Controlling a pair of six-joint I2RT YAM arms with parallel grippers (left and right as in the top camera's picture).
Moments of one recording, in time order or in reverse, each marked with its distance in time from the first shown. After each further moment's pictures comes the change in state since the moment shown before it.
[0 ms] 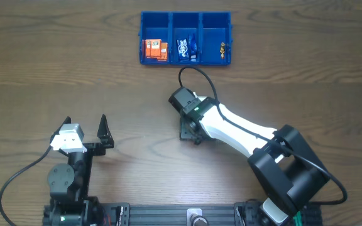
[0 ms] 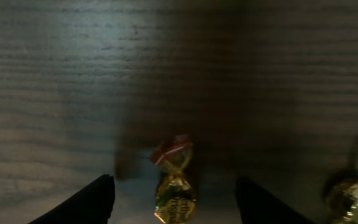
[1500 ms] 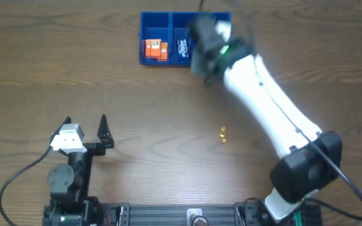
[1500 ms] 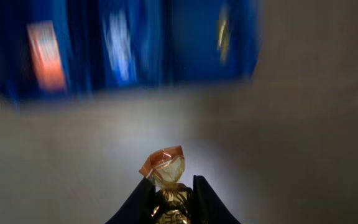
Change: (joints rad) left arm 0.000 0.000 0.000 0.000 -0.001 0.000; right arm -0.261 0.038 0.705 -0.285 0.175 -0.159
